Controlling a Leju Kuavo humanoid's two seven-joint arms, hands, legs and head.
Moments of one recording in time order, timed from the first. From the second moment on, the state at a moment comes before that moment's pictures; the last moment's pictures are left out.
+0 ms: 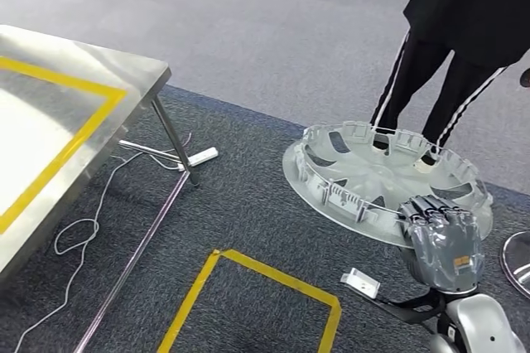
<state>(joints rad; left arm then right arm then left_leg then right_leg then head) -0.01 -0.18 0.65 -0.21 -1.49 0.44 0.00 0.42 -0.12 -0.06 -2.10 1.44 -0.44 -0.06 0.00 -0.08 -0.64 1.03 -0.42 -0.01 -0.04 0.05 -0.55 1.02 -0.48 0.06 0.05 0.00</state>
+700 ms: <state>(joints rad) -0.02 -0.18 0.65 -0.21 -1.49 0.41 0.01 0.42 -0.12 -0.11 -2.11 1.40 -0.44 -0.08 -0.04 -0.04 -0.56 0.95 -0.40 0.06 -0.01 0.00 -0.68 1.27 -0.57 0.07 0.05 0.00</state>
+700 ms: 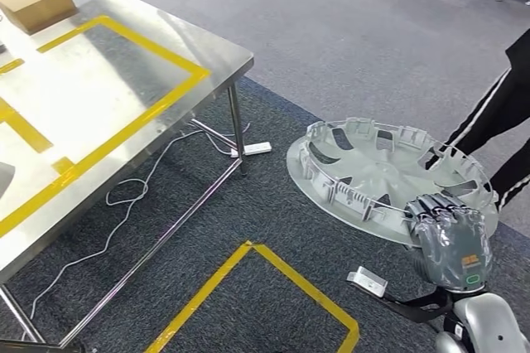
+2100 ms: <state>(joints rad) -0.02 -0.19 0.65 -0.21 -1.49 0.40 0.01 0.43 -0.11 -0.13 -2.10 1.37 -0.44 -0.13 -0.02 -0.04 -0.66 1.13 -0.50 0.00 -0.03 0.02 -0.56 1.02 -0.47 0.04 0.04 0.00</state>
